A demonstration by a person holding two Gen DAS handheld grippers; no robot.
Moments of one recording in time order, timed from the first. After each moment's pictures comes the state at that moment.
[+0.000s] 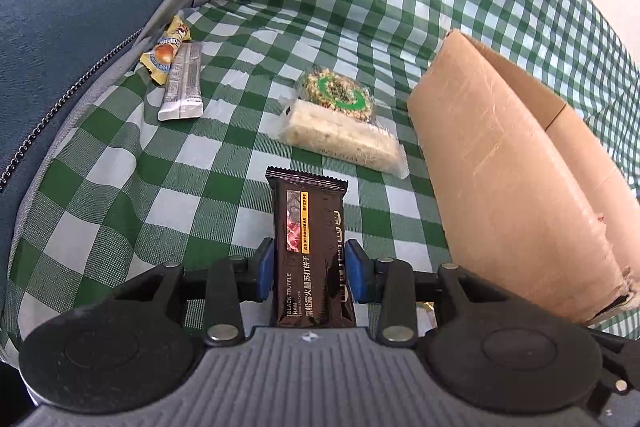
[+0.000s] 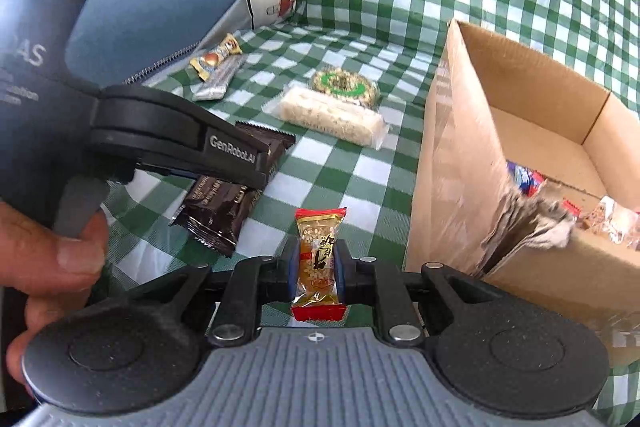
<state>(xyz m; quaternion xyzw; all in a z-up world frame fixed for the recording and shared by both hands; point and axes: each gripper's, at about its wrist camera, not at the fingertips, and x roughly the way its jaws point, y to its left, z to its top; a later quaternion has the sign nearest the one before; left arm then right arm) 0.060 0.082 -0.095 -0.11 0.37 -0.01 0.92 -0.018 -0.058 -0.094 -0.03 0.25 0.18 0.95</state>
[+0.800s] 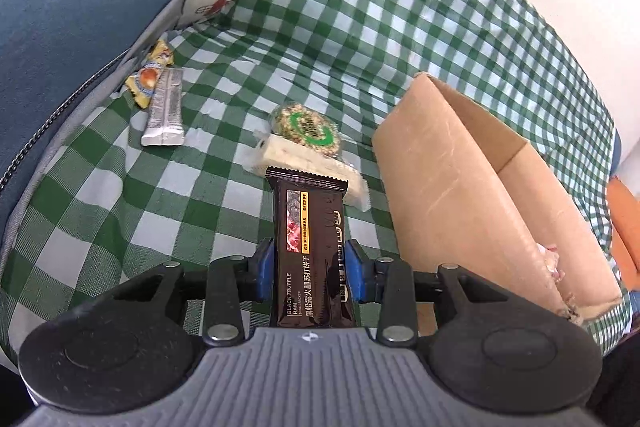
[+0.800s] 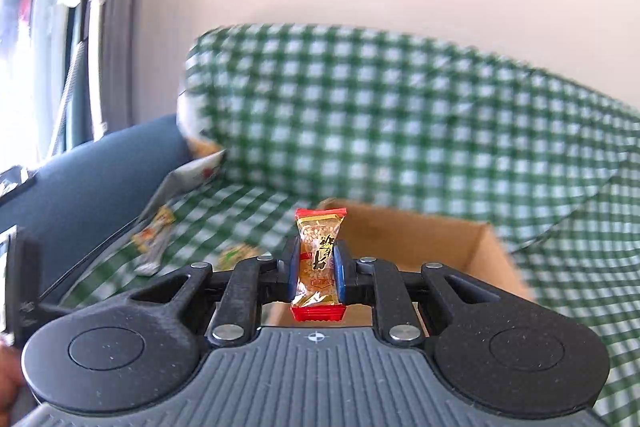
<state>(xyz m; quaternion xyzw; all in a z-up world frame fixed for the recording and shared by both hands) 0.048 0.090 -0.074 -0.15 0.33 -0.06 0.93 -0.054 -0.196 0.033 0.02 0.08 0.09 0.99</state>
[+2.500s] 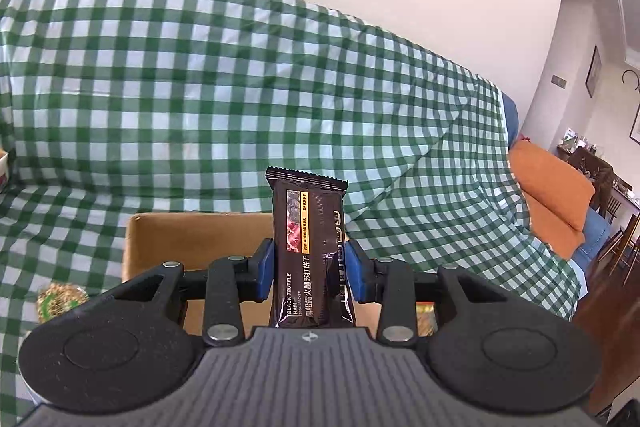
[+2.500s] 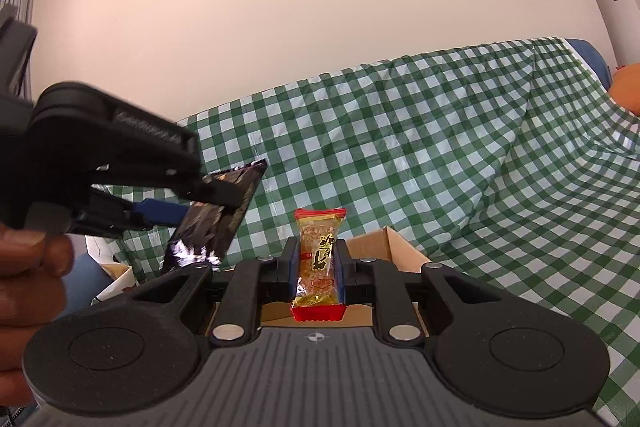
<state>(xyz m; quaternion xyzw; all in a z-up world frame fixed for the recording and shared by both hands) 0.108 -0.167 0.080 -0.04 0.24 -0.21 0.95 -0.027 -0.300 -0.054 0.23 -0.02 0.01 0.97</state>
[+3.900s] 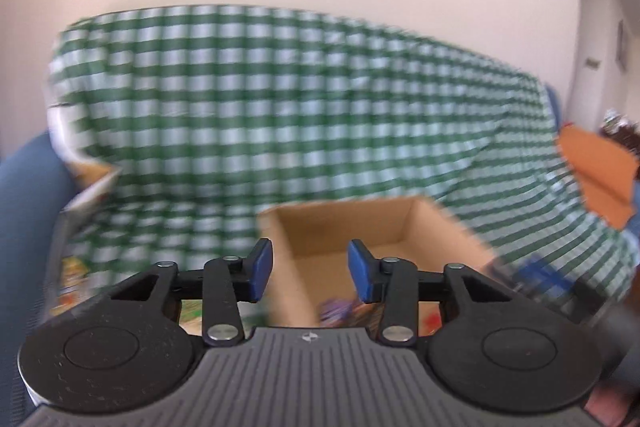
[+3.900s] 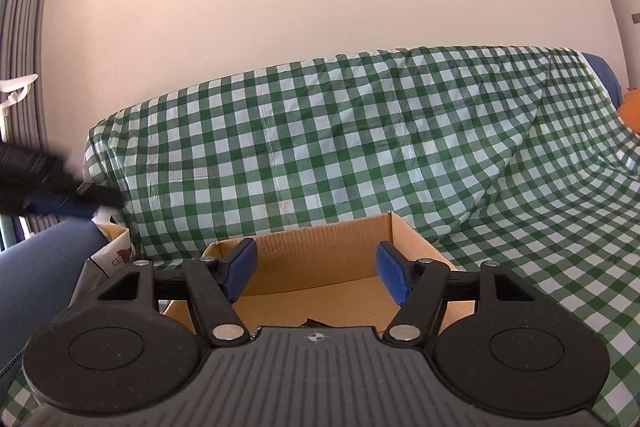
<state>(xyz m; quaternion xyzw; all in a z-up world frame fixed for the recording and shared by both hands) 0.037 -0.025 0.056 0.03 0.21 -0.12 0.97 -0.029 -0.280 -0.050 0.17 0.01 0.01 0.99</state>
